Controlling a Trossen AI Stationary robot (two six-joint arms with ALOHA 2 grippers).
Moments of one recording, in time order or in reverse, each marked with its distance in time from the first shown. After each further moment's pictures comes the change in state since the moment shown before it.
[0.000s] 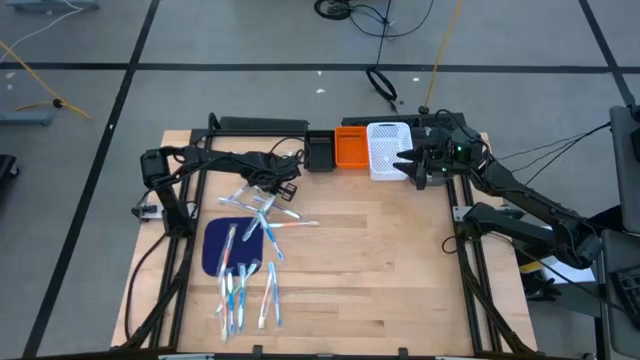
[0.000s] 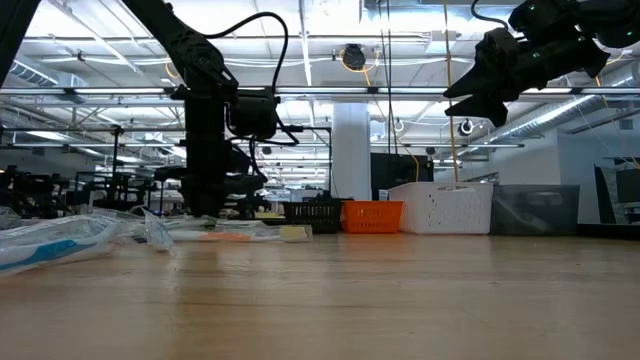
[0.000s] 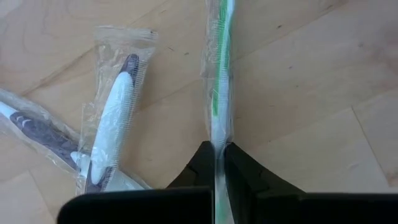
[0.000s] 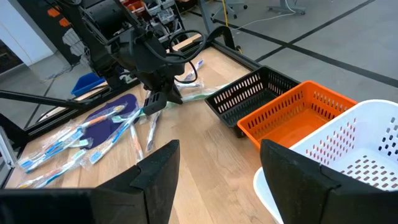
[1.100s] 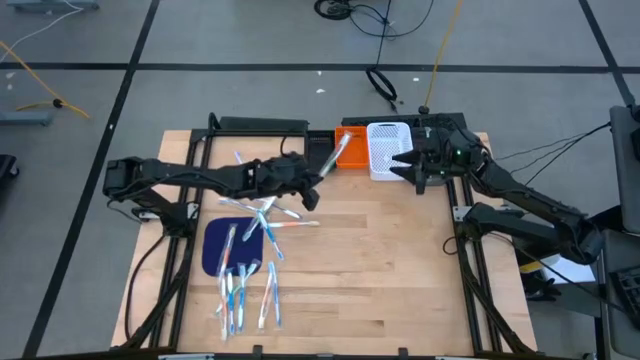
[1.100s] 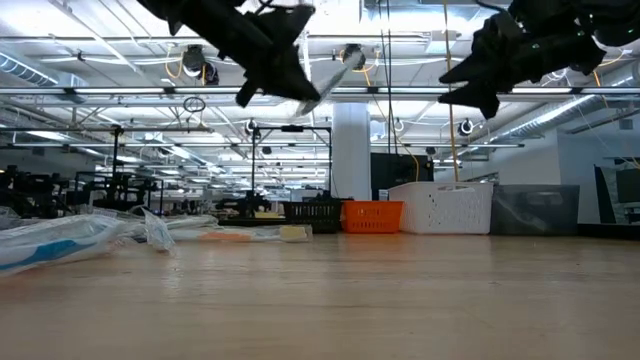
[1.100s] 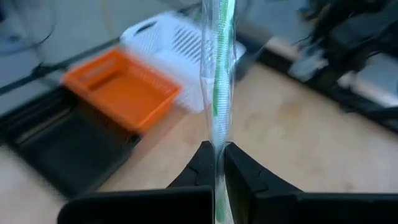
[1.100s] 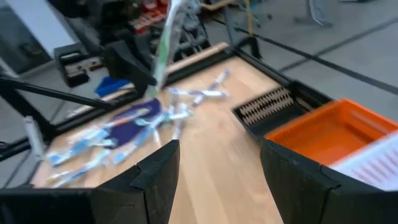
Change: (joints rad) left arm -0.269 -0.292 -0.001 0.715 -0.009 0.313; right arm 0.098 0.000 0.000 0.081 -0.008 0.025
